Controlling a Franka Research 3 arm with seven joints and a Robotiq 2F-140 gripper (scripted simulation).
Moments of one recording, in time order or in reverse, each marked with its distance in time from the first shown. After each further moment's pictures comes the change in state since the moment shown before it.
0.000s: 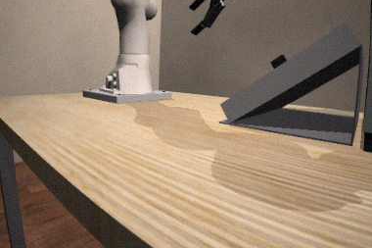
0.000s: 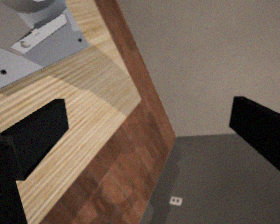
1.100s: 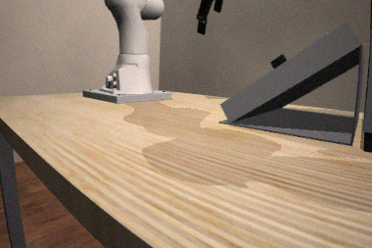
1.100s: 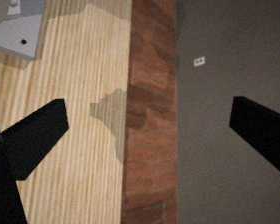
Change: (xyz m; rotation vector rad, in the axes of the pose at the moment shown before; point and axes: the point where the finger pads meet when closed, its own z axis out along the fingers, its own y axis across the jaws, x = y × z) arm 0.000 -0.079 -0.084 -0.111 -0.602 0.516
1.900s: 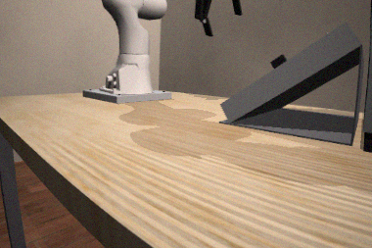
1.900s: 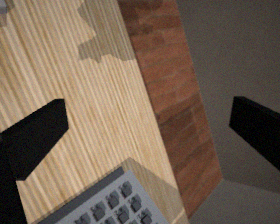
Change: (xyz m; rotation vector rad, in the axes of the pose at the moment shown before) arm -0.062 -0.032 -0.037 -0.043 -0.414 0.368
